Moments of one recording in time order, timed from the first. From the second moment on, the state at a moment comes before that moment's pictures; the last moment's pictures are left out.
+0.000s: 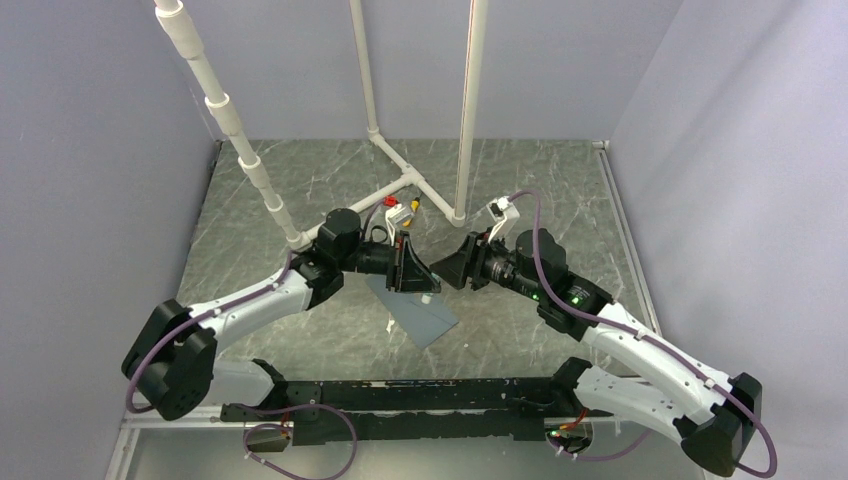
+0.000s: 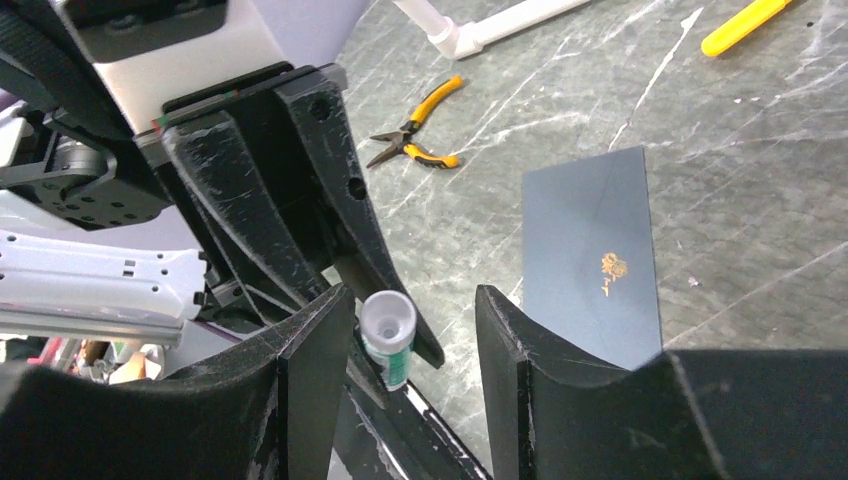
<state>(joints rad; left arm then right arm) -0.69 1.27 0.75 0.35 0.91 -0.55 0.78 0.88 0.78 -0.16 -0.17 0.63</state>
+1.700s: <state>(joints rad) -0.70 1.07 0.76 0.17 0.62 -0.42 0.85 1.00 0.88 -0.10 0.03 0.74</state>
